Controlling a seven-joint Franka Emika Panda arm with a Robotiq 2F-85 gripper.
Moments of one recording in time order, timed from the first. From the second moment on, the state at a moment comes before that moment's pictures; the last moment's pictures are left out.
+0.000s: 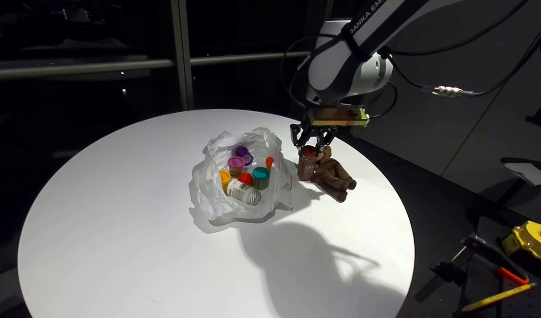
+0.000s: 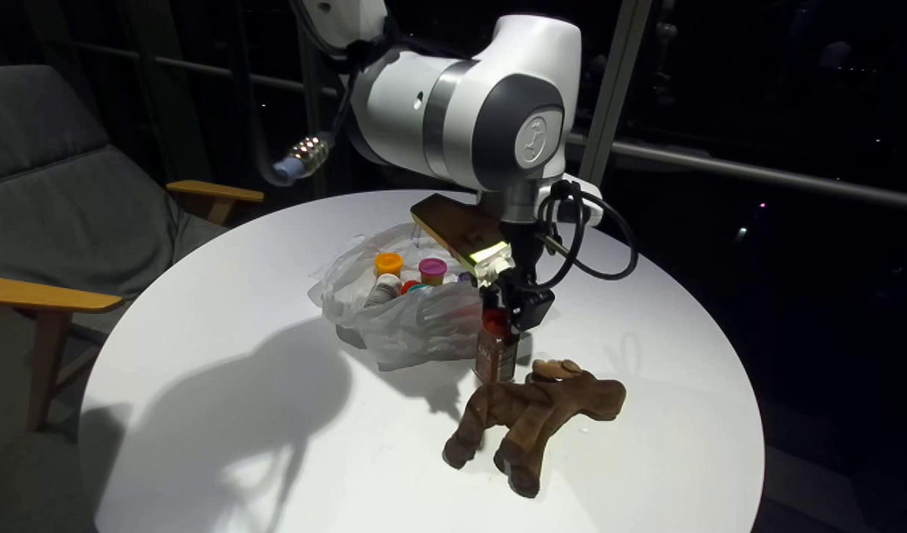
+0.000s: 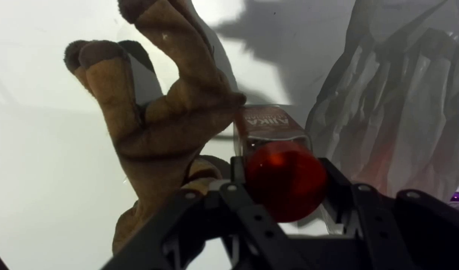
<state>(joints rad) -0.02 0.72 -0.13 -1.82 0.07 2.58 0.38</state>
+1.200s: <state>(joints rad) 0.12 0.61 -0.11 -1.79 -0.03 2.43 0.36</state>
